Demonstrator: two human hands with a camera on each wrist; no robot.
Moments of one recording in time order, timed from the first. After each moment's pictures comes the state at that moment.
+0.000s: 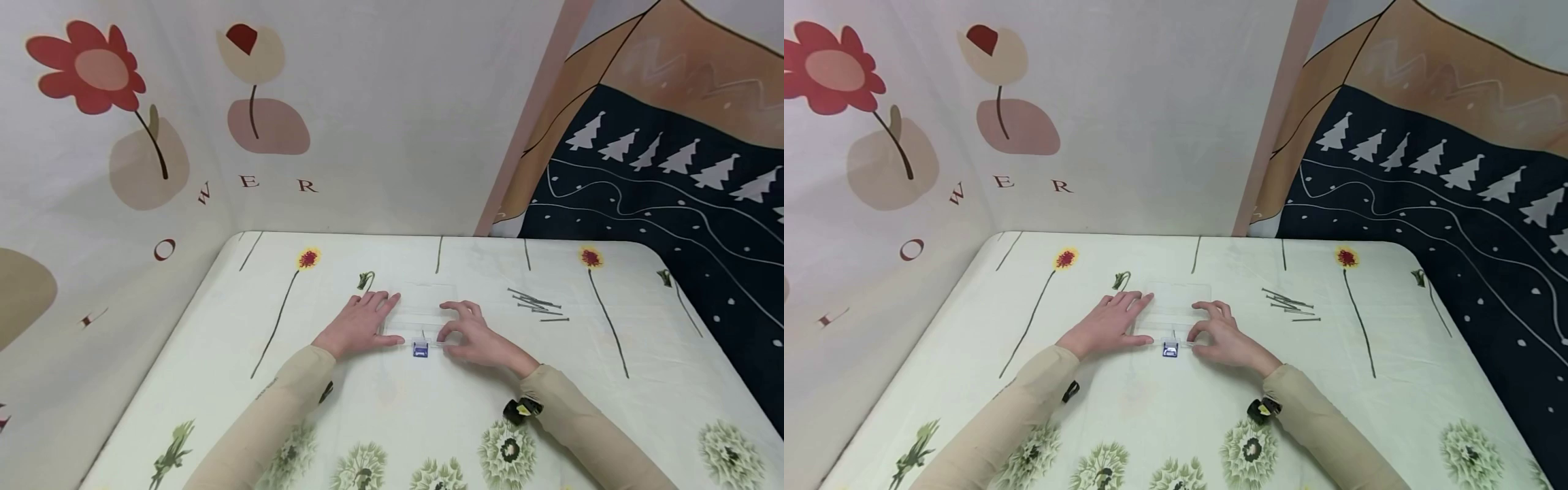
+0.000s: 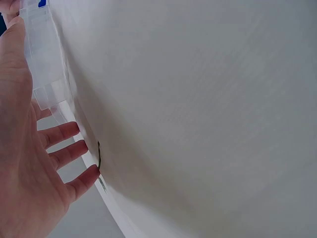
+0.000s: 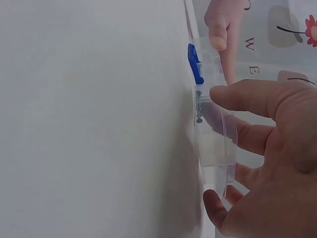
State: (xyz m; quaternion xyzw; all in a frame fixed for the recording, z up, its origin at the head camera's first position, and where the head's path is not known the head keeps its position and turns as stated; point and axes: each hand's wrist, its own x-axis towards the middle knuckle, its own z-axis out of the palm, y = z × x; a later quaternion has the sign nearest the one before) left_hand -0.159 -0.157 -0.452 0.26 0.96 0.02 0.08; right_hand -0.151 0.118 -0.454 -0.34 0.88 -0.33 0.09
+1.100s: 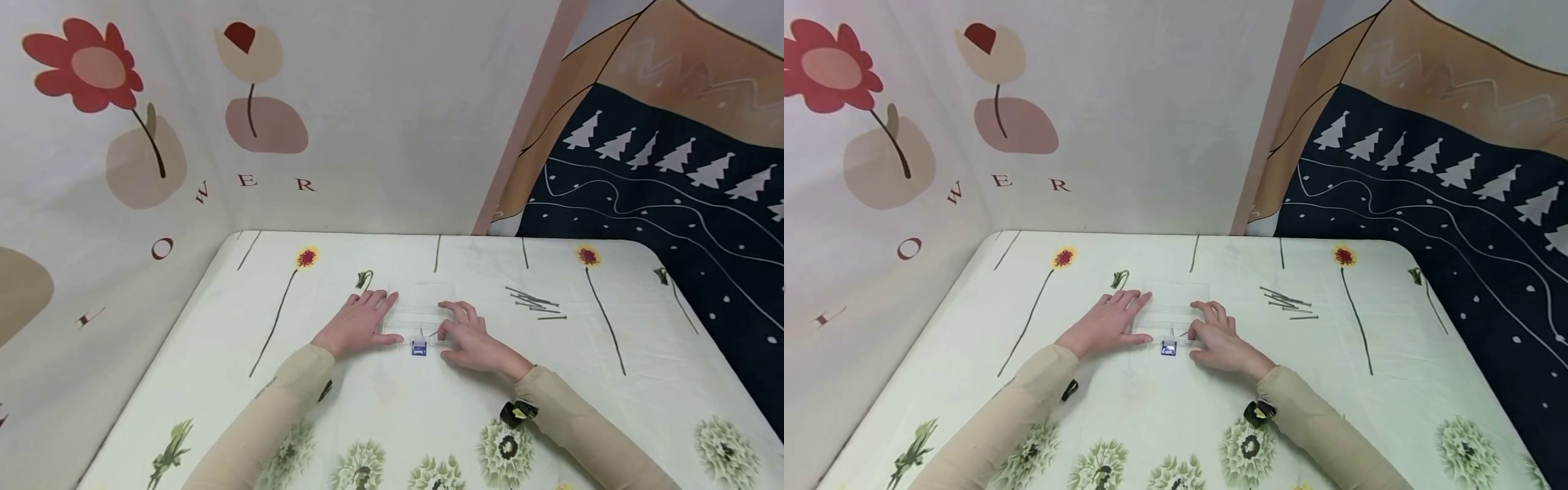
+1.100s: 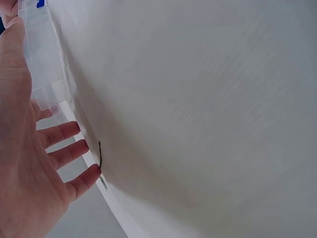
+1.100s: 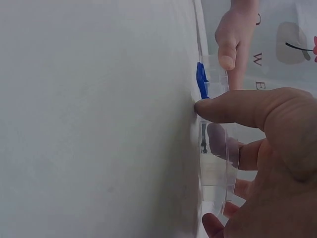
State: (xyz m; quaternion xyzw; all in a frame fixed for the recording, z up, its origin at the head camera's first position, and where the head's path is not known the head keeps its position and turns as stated) left_hand -0.160 -0.156 -0.452 0.26 0.96 0.01 0.08; right_hand -0.140 0.111 -0.455 -0.33 0.90 -0.28 0.08
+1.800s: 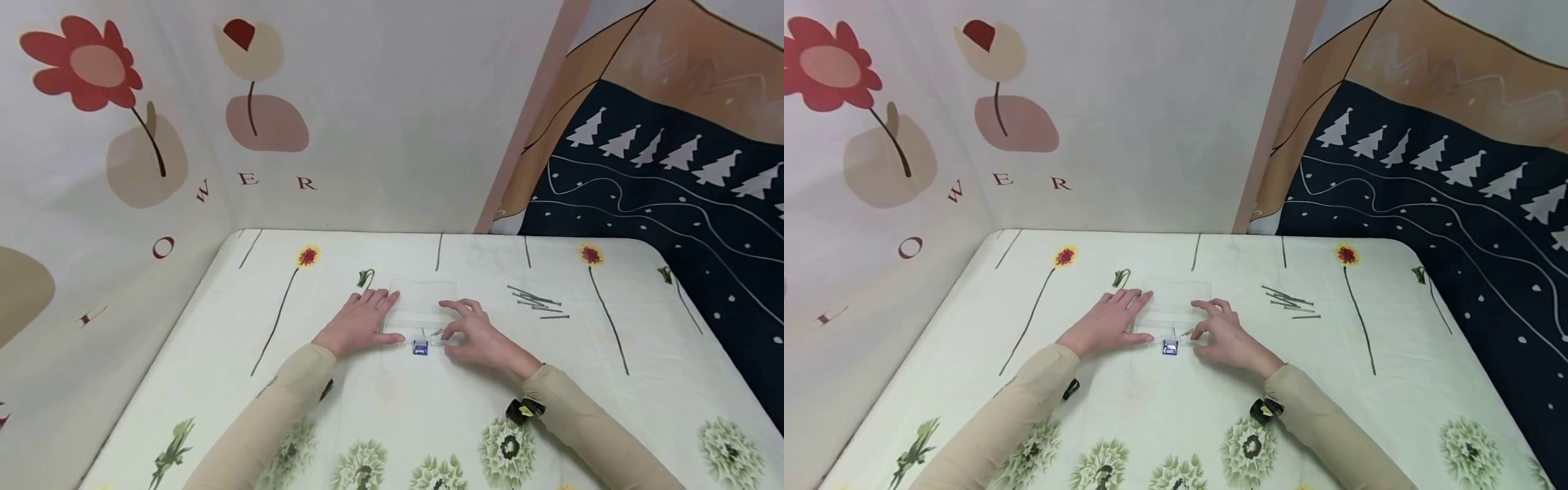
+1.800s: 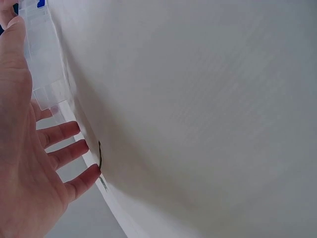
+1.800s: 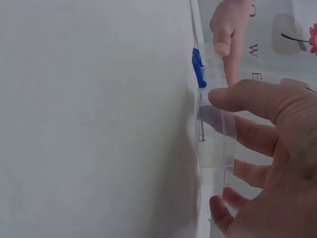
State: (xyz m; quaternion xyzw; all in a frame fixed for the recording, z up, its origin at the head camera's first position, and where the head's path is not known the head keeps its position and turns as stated) left_hand -0.159 -0.156 -0.452 0.26 0.96 0.01 0.07; right_hand -0.148 0.118 -0.452 -0.34 0.89 -0.31 0.05
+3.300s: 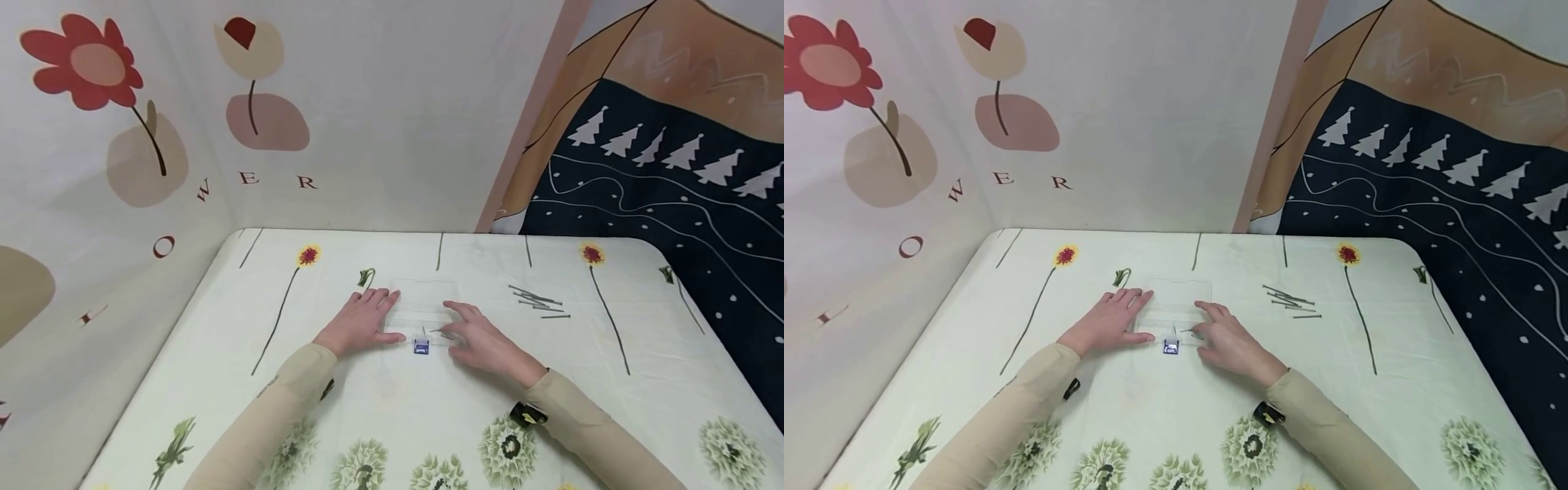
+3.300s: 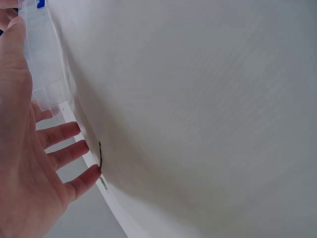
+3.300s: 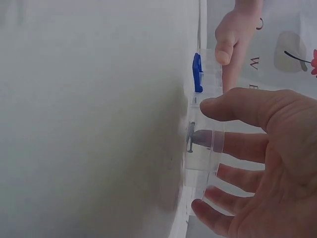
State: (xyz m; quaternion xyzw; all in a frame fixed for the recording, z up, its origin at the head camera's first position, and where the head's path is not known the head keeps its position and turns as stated) left_hand -0.161 -0.155 -0.452 0.26 0.96 0.00 0.08; right_hand -0.139 0.118 -0.447 -0.35 0.90 -0.25 0.04
